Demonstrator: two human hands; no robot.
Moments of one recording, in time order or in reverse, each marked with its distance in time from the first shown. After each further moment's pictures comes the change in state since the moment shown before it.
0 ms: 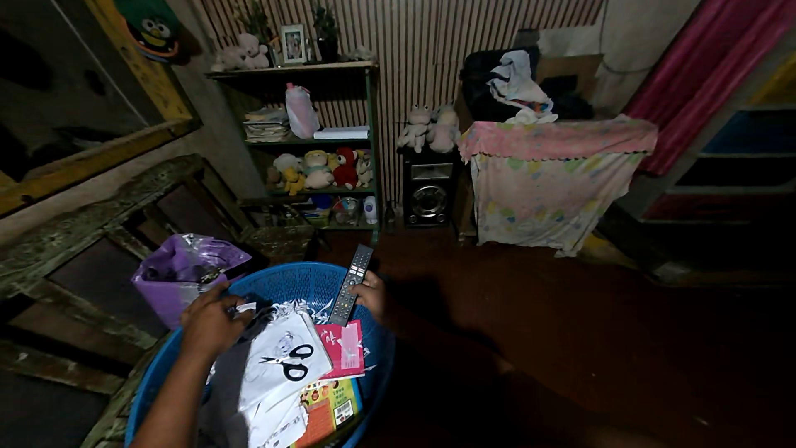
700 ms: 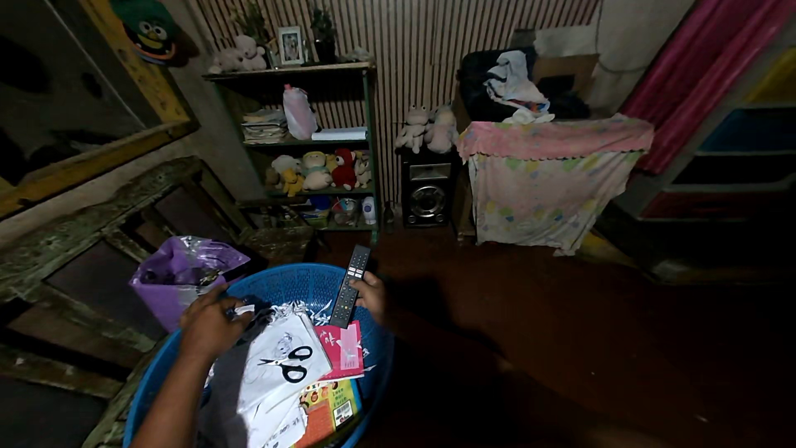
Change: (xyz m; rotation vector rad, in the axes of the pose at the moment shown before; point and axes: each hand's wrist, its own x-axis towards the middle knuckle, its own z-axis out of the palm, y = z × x) left_hand 0.000 0.001 0.000 -0.010 0.001 0.009; right_hand 0.002 0.000 -0.002 0.012 0.004 0.024
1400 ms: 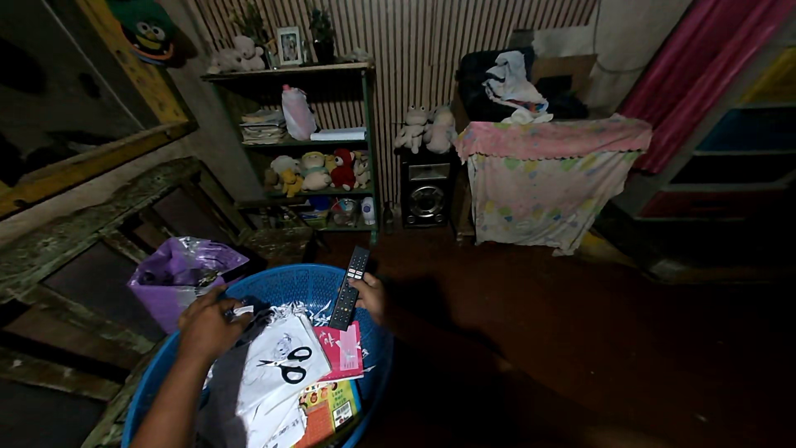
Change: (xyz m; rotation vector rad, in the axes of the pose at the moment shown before) left_hand 0.000 -0.001 0.000 0.005 -0.005 -0.012; right_hand 0.004 0.004 -0.002 -0.003 -0.018 0.001
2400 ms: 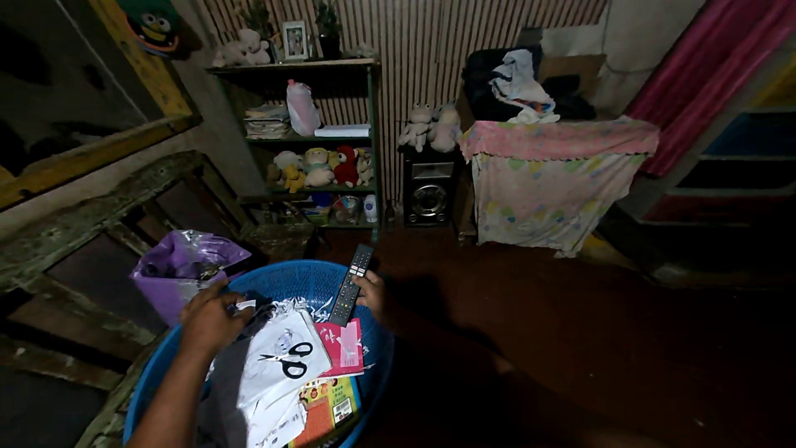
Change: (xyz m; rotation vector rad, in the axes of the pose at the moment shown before) left_hand -0.001 0.000 -0.001 0.001 -0.012 -0.005; right_hand -0.002 -0.003 0.003 0.000 0.039 0.022
